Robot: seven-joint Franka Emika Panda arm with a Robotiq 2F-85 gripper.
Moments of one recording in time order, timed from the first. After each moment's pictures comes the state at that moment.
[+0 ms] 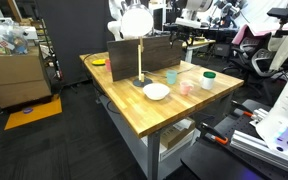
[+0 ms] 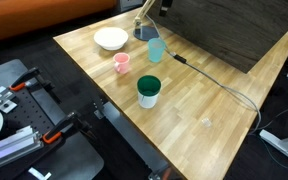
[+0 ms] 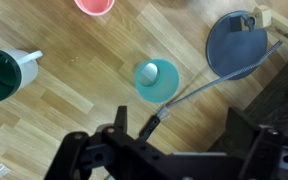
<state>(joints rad) -0.13 0.25 -0.13 -2.01 0.31 2.30 0.42</state>
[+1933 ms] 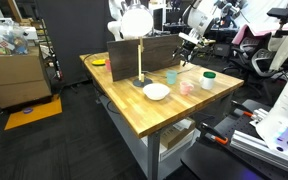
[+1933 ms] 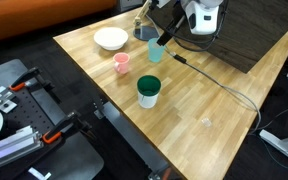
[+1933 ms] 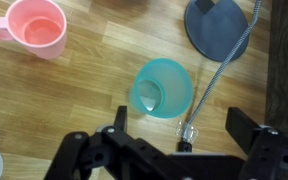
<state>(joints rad) -0.27 0.54 -0.16 -1.87 0.80 2.18 0.37</state>
